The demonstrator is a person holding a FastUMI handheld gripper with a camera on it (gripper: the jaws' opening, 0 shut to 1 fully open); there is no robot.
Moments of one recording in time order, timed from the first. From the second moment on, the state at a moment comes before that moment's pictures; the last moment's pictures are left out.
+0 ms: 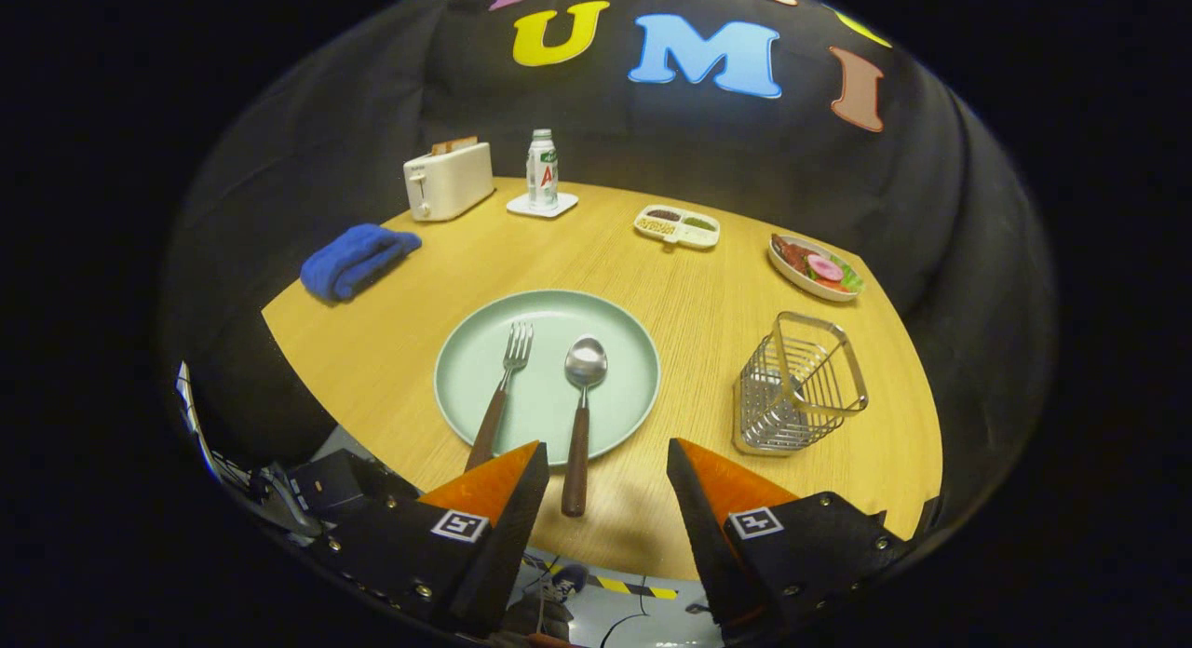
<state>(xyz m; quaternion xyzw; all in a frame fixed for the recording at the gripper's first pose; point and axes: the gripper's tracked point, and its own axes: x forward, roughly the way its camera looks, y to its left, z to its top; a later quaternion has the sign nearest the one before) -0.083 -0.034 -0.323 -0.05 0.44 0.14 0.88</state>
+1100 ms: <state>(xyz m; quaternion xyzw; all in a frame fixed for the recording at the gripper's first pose) -0.096 -0.036 -0.327 -0.07 0.52 0.17 0.83</state>
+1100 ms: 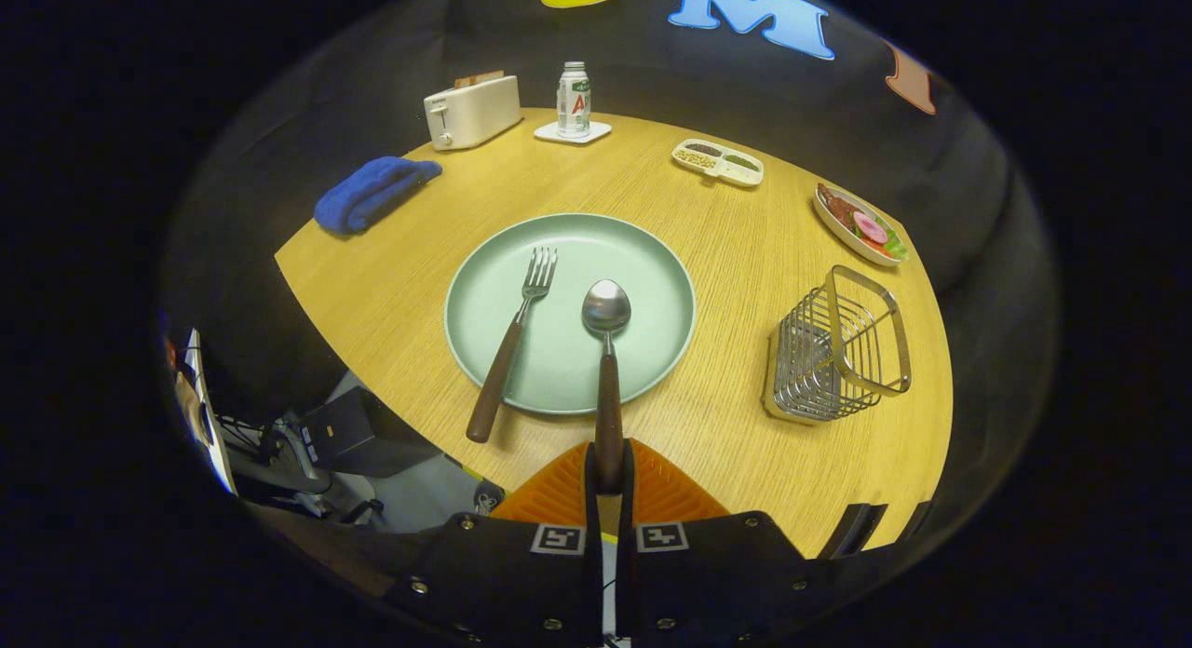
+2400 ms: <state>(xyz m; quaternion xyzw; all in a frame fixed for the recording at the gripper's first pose) -0.081 -0.181 -0.190 -0.04 0.56 0.10 0.82</state>
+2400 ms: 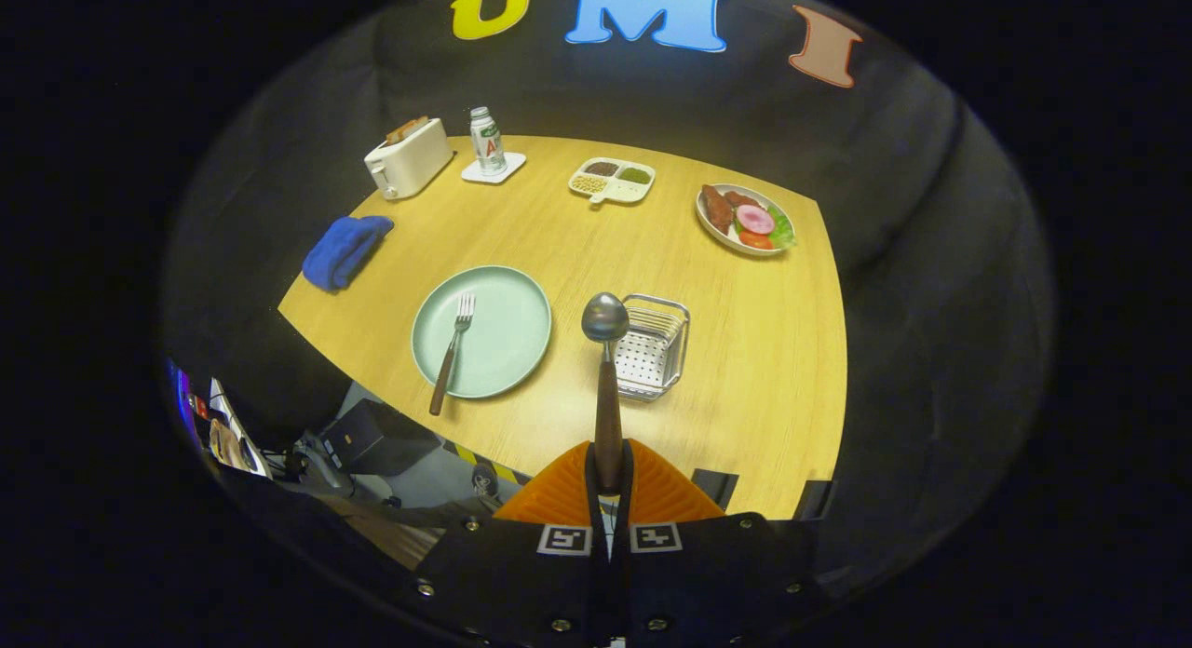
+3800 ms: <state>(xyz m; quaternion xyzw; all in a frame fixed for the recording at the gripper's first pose) -0.040 -0.196 -0.277 -0.06 0.68 0.07 0.73</state>
